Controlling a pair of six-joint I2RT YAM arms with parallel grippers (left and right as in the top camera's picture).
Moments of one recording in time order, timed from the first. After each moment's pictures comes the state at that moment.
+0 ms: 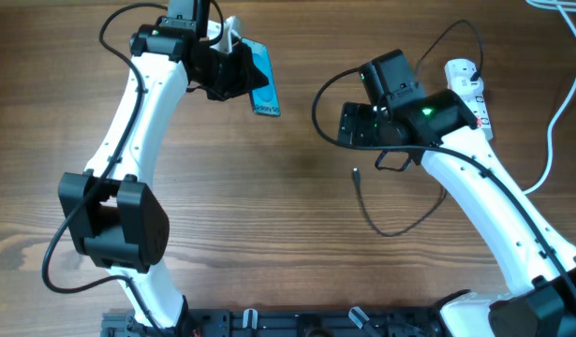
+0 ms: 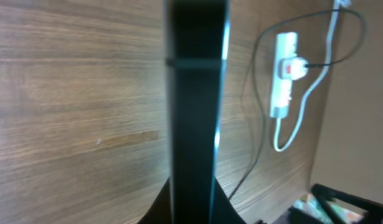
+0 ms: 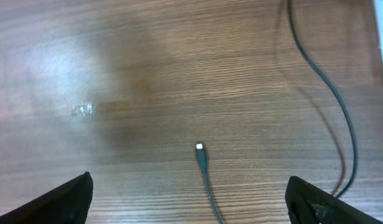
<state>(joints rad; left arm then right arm) -0.17 1.95 1.79 -0.99 0.61 -0.41 0.44 1.56 1.41 -1.03 0.11 0.50</state>
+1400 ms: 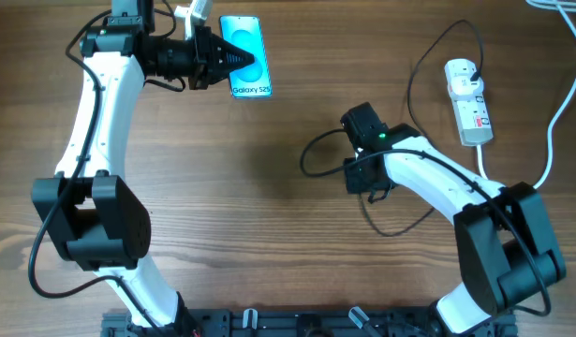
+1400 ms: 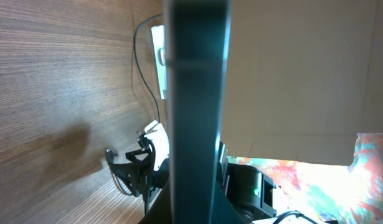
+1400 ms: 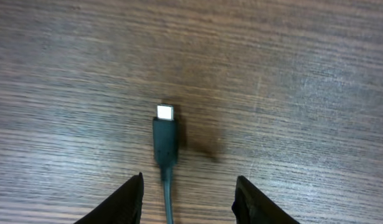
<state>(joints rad) 0.01 1.95 1.79 -0.99 1.19 -0.30 0.44 1.77 1.03 -0.73 0.05 0.32</state>
